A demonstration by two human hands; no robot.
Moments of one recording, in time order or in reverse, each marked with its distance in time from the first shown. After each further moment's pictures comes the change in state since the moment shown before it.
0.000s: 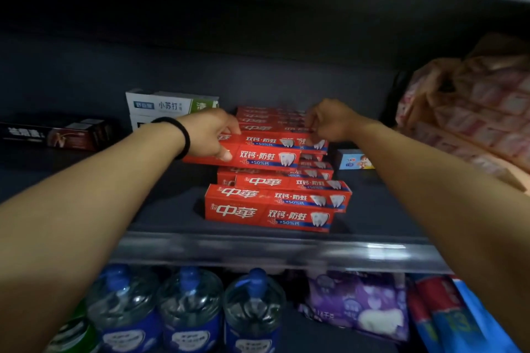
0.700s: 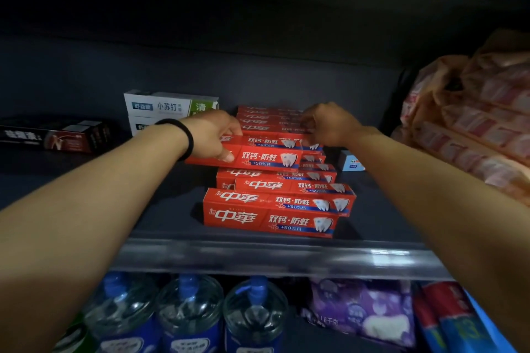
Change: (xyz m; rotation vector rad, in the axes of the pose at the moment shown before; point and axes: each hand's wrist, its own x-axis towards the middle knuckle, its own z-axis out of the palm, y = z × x) left_hand 0.016 -0.001 0.006 -0.003 -0.009 -0.035; right_hand 0.019 0.014 0.020 -0.135 0.089 -0.117
